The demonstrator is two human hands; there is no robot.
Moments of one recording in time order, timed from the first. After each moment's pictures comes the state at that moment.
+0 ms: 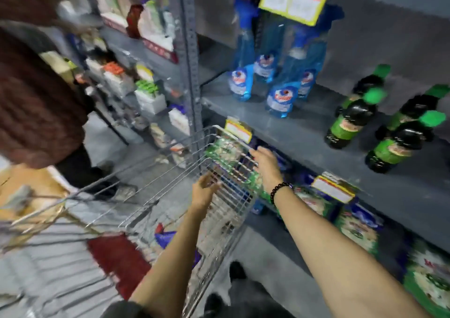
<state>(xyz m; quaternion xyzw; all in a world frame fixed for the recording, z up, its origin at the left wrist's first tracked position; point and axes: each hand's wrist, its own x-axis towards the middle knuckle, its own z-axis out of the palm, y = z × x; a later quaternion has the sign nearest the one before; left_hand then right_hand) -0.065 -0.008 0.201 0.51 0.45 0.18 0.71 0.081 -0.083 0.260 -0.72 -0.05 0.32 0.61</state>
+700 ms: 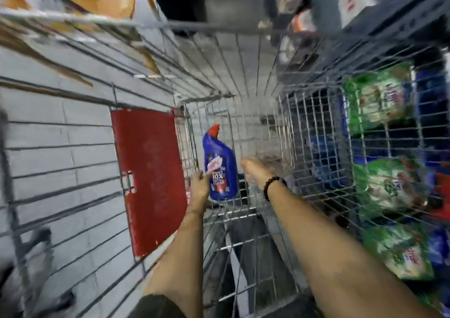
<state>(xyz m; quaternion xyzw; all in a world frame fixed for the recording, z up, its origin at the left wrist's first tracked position) -0.195 -0.025 -0.063 0.13 0.76 0.17 0.61 -0.050 0.020 -0.033 -0.73 -0.16 0.66 0.07</state>
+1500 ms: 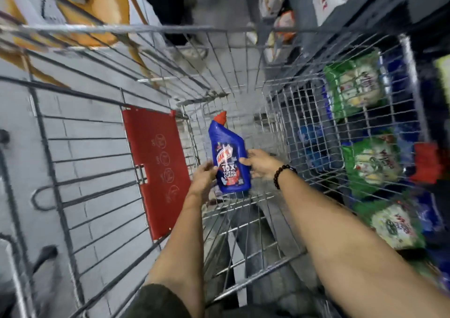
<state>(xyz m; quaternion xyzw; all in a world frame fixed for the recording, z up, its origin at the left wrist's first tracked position) -0.202 -0.016 -0.004 0.18 0.65 0.19 0.72 -0.033 0.008 0.006 -0.66 -0.20 0.71 0.10</state>
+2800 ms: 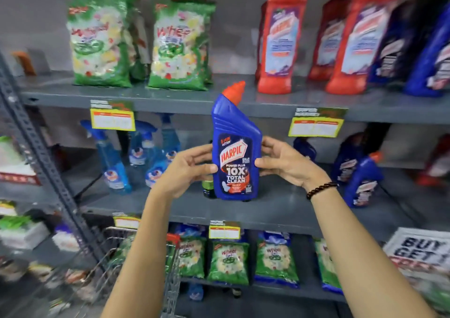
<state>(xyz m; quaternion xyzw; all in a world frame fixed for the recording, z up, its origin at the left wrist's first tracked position) 0.092 -0.154 0.473 0.69 -0.15 0.03 0.71 0.154 -0.397 0.491 -0.66 -0.30 0.18 0.67</state>
